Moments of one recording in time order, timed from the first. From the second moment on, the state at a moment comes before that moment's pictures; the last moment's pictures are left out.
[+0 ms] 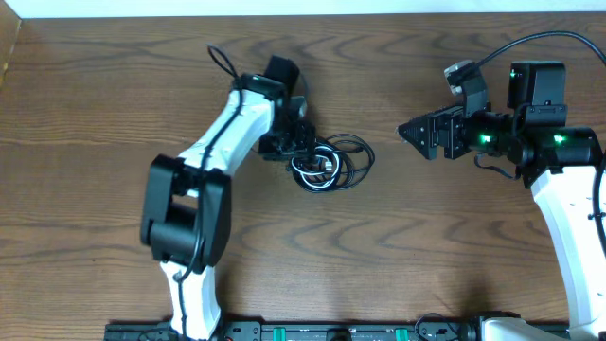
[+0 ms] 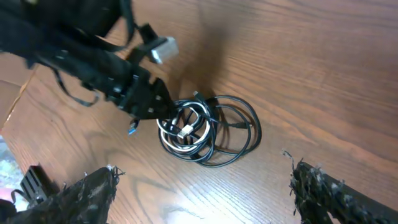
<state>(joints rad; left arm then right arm) -0.34 2.06 1.56 -1.00 0.30 -0.30 0.04 1.38 1.26 -0.79 -0.68 -0.08</state>
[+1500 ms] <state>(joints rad) -0.42 1.57 1.56 -0.84 0.13 -0.41 0.17 1.42 1.26 -0.73 -0.56 0.16</state>
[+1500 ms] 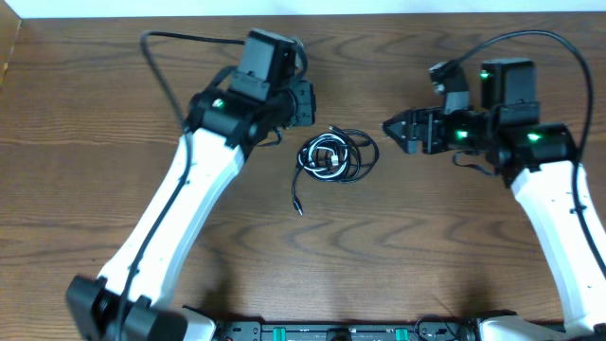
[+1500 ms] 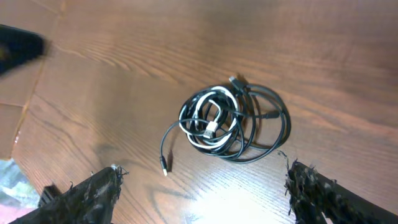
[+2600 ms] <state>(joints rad) -0.55 1.83 1.51 -1.02 0.18 -0.11 0.16 1.68 1.25 -0.65 -0.27 0.26</state>
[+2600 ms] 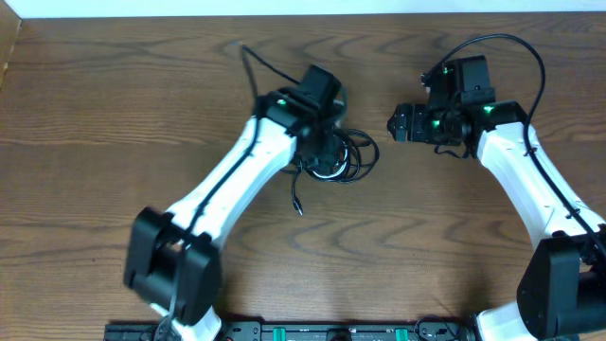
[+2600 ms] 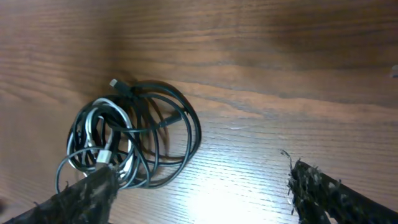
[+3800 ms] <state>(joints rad) -0.55 2.11 1.50 -0.82 0.13 0.12 0.16 1.68 1.25 -0.67 -0.27 0.24</state>
